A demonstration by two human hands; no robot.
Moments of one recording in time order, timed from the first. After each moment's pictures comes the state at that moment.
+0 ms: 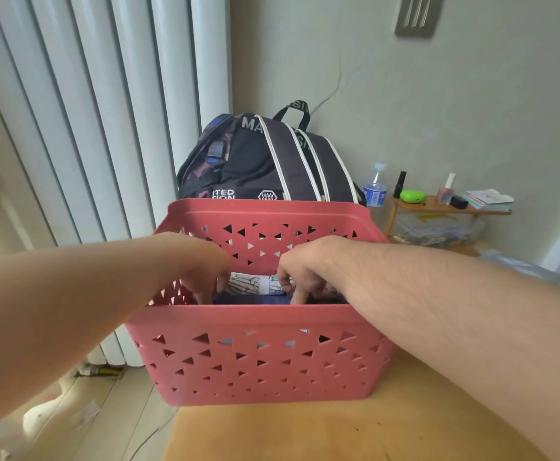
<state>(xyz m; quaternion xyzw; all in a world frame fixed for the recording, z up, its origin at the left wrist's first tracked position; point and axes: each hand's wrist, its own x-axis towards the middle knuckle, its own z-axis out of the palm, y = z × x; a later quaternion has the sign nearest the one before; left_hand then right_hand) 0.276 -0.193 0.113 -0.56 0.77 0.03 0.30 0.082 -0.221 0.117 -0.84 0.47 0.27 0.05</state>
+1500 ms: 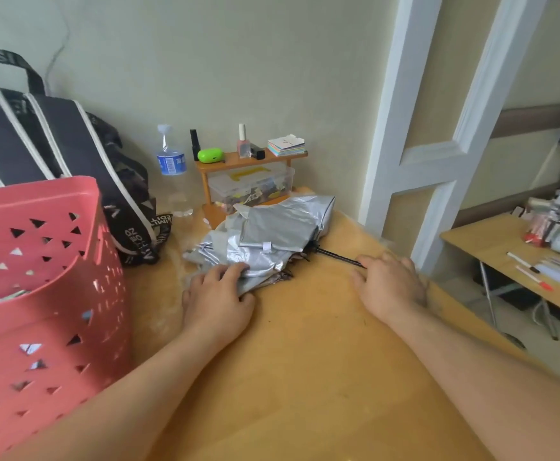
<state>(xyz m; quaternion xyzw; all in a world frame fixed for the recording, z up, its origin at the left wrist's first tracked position) -0.104 -0.179 -0.035 -0.60 0.77 0.11 -0.17 -0.384 -0.113 -0.025 -0.49 0.86 -0.12 -0.01</state>
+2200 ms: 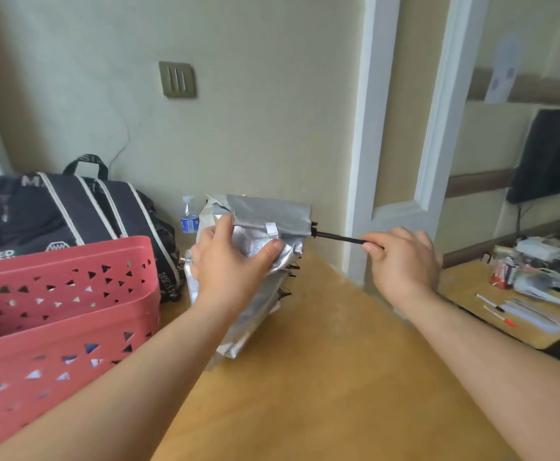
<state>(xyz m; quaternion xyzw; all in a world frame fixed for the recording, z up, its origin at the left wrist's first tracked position) -0.110 -0.054 0.144 -0.50 0.67 0.17 -0.52 -0.366 0.005 0.127 -0.47 0.78 -0.37 -0.17</state>
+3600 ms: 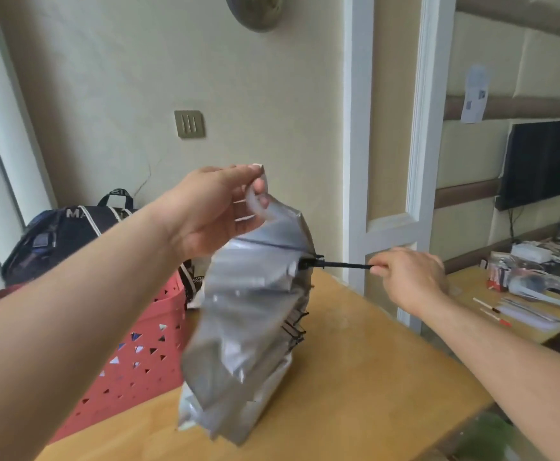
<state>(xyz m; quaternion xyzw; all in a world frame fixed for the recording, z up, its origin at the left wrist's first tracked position) -0.059 0.063 0.300 -0.26 0.64 0.59 -0.42 -0.375 0.090 0.142 -0.53 0.79 -0.27 -0.16</state>
